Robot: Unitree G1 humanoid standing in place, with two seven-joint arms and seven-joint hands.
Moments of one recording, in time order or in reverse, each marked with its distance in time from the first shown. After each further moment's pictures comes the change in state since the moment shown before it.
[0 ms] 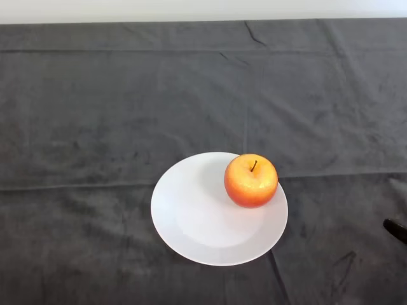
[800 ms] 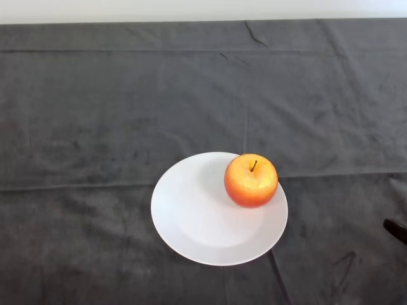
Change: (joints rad) left arm 0.000 0.000 -0.014 0.002 -0.007 0.000 -0.001; right arm 0.000 0.000 0.001 0.000 0.000 0.000 0.000
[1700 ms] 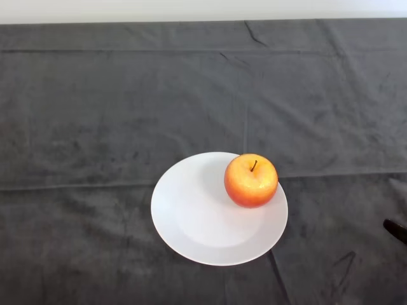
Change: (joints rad) left arm 0.000 0.000 -0.005 0.003 -0.023 0.000 -0.001; right arm 0.000 0.000 0.000 0.000 0.000 0.000 0.000
